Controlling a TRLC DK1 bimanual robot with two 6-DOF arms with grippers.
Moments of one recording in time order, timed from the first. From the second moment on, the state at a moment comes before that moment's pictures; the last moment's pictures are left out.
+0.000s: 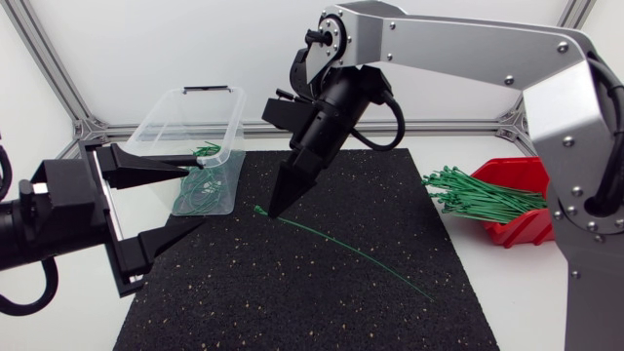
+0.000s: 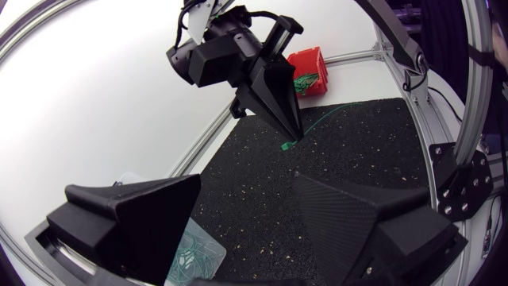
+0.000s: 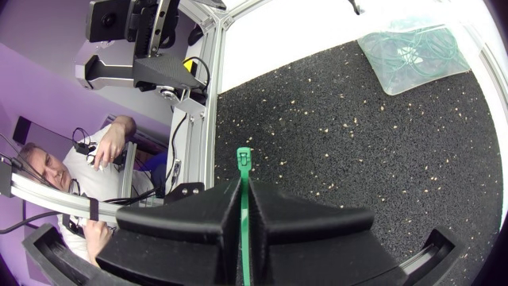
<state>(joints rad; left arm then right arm) -0.18 0.81 0.58 -0.24 0.67 0.80 0.61 2.18 2.04 -1.55 -0.81 -0.78</state>
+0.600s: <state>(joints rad) -0.26 0.94 0.53 -0.21 0.70 1.12 0.67 2.26 2.08 -1.58 -0.82 -0.78</state>
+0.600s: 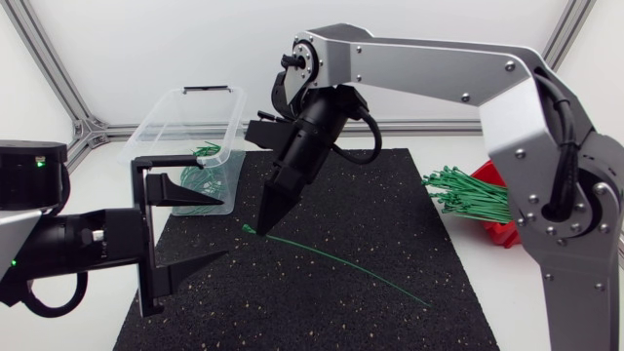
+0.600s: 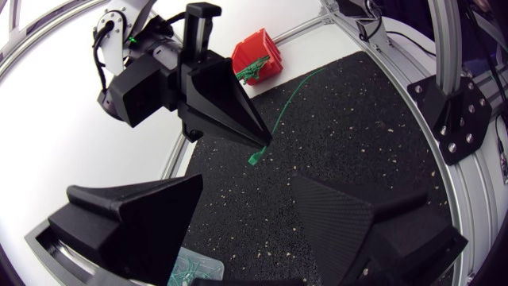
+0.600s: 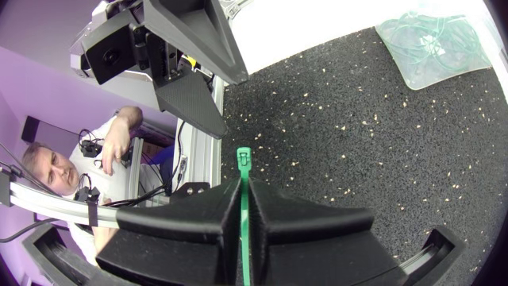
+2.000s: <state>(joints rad) -0.37 0.98 0.51 -0.20 0.66 1.31 0.73 2.28 2.08 -1.58 -0.82 -0.76</state>
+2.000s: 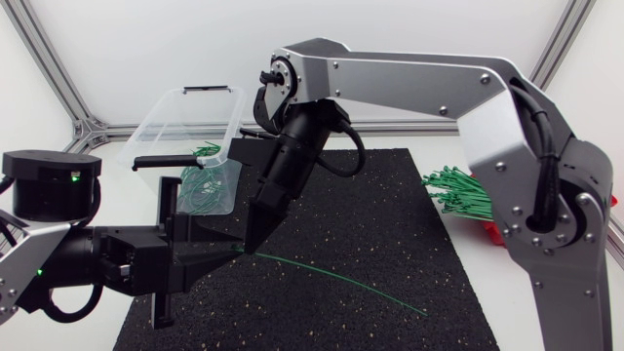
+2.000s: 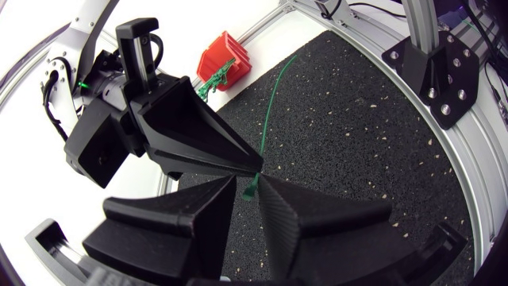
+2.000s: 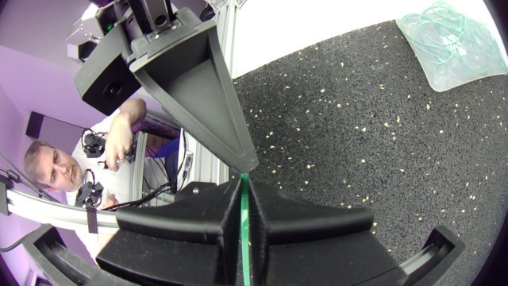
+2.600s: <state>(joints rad) -0.39 0.97 0.49 -0.21 0.64 1.31 0.73 2.28 2.06 -1.58 -0.82 -0.76</state>
